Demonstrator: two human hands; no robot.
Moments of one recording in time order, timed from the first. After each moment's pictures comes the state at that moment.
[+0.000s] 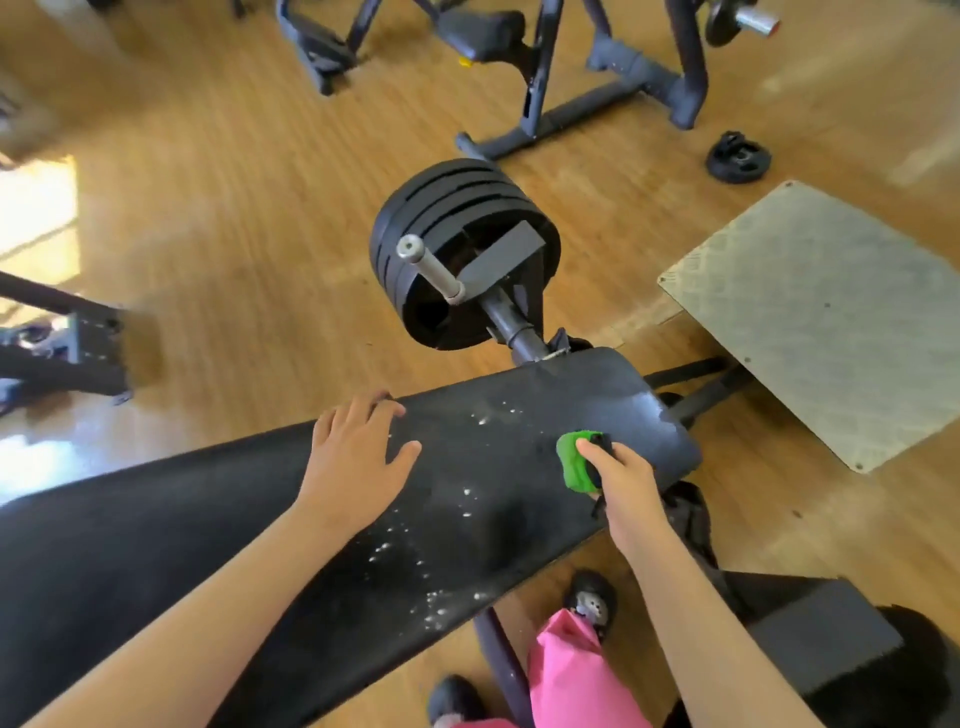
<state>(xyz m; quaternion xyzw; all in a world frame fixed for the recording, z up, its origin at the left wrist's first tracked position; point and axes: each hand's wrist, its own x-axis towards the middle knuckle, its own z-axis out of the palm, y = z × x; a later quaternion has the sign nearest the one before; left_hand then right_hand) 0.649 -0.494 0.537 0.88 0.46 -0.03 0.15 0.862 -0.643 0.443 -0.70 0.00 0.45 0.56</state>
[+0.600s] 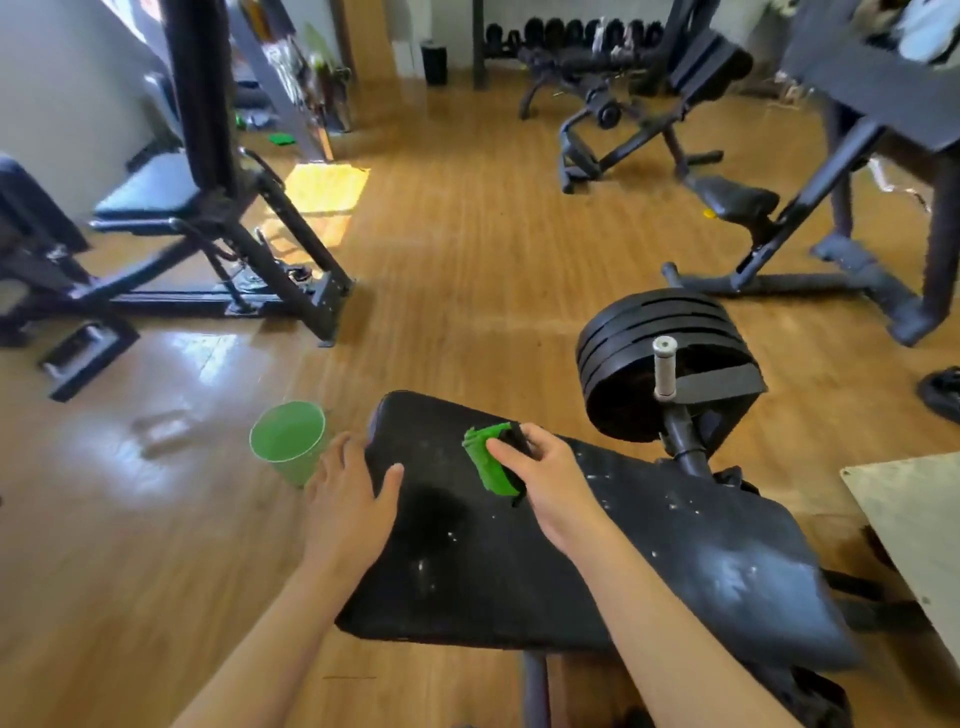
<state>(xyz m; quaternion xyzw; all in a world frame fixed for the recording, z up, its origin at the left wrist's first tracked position) 0.391 -0.549 0.589 0.61 0.75 0.17 0.20 0.594 -0.533 0.593 -0.53 -0.36 0.62 0.46</state>
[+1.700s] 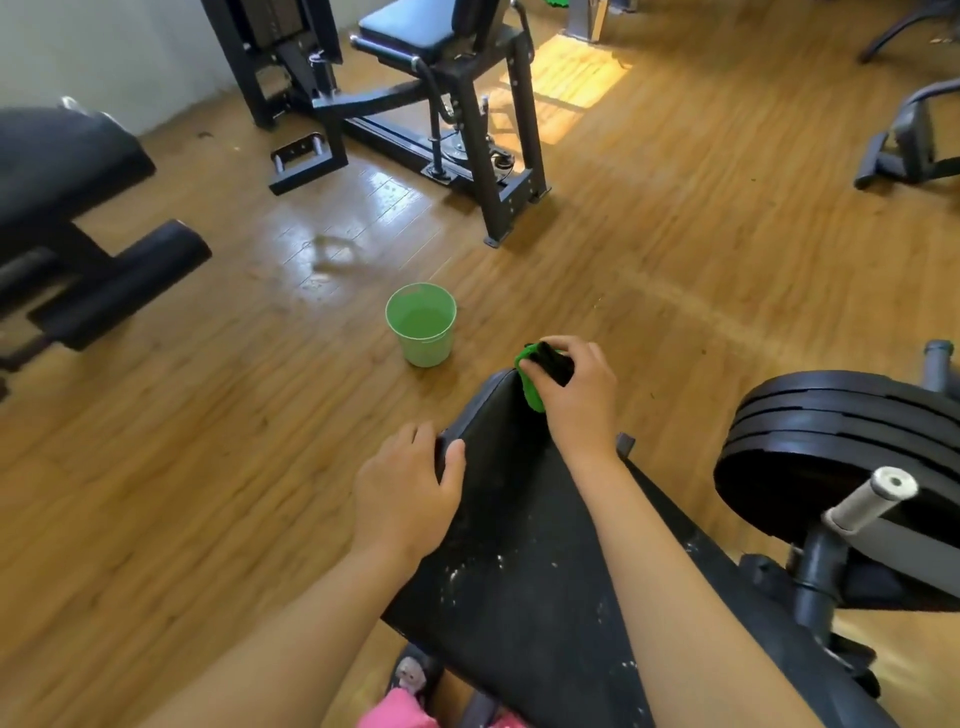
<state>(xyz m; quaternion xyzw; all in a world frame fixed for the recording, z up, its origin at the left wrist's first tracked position) 0.403 -0.548 0.559 0.48 0.85 0.19 0.11 0.515 -0.395 0.566 -0.50 -0.73 0.35 0.32</state>
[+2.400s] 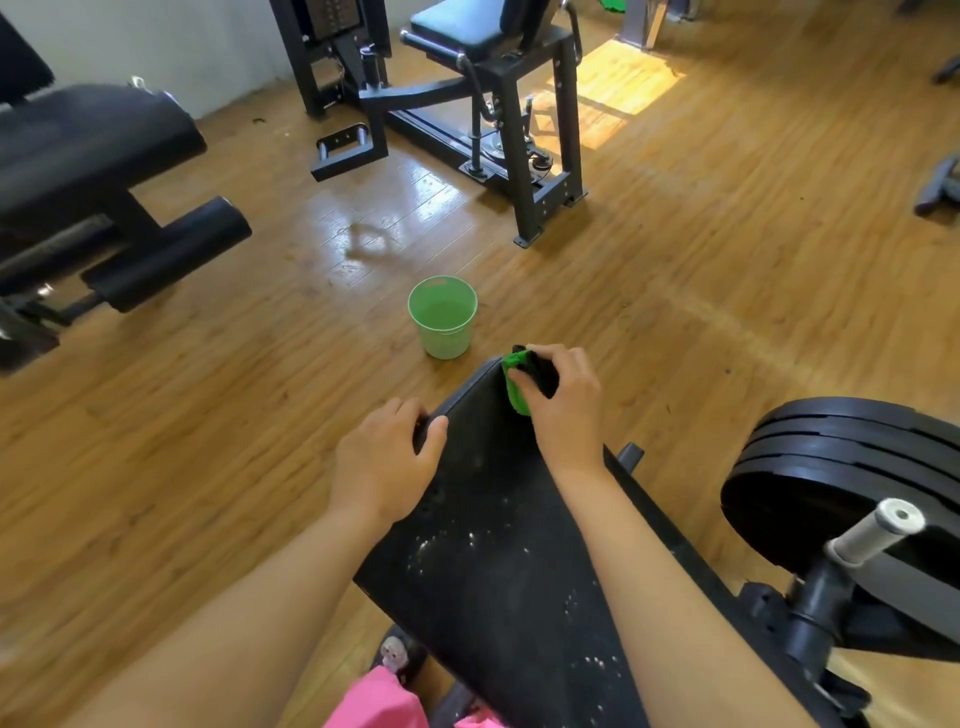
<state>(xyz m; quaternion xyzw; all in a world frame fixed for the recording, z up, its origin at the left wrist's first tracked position) 0.404 -0.548 0.560 0.46 0.86 0.19 0.11 0.533 -0.405 0.555 -0.42 -0.78 0.34 0.33</state>
